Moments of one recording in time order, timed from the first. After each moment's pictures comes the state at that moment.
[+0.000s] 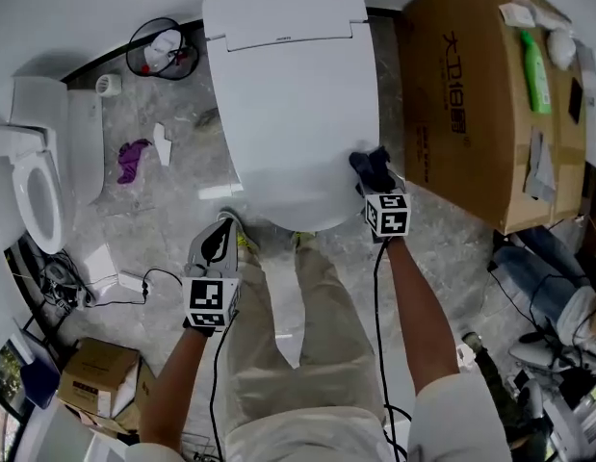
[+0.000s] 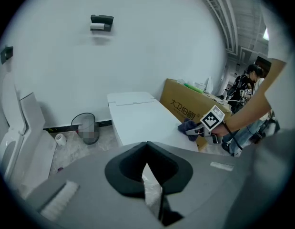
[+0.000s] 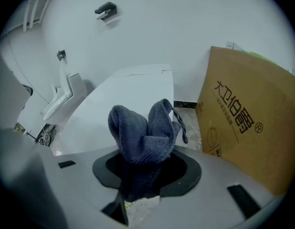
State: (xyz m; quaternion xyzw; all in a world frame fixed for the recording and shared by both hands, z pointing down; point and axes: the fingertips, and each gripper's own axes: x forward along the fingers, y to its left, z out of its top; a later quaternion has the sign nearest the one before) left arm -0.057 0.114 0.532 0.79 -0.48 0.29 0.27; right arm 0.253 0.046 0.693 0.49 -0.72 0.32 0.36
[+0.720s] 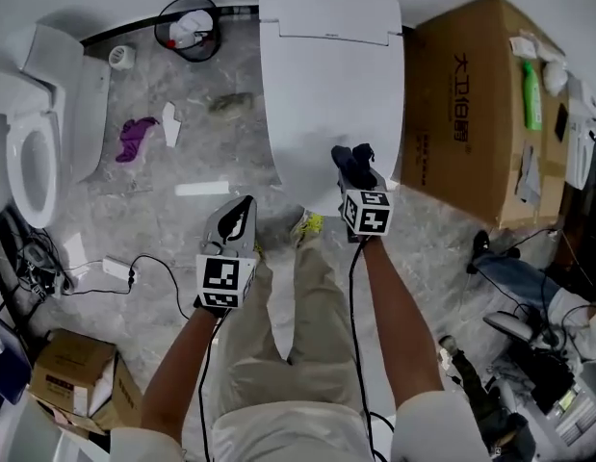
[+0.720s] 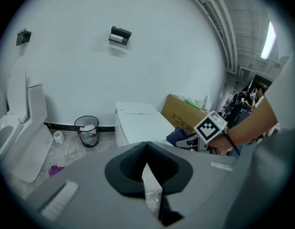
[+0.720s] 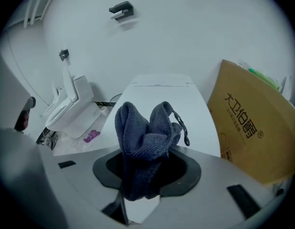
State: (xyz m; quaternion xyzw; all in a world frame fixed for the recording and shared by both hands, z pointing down) left arm -0.110 0.127 0.511 0.80 -0.50 0.20 0.27; right arm 0.116 0.060 0.634 0.51 -0.72 0.31 0.35
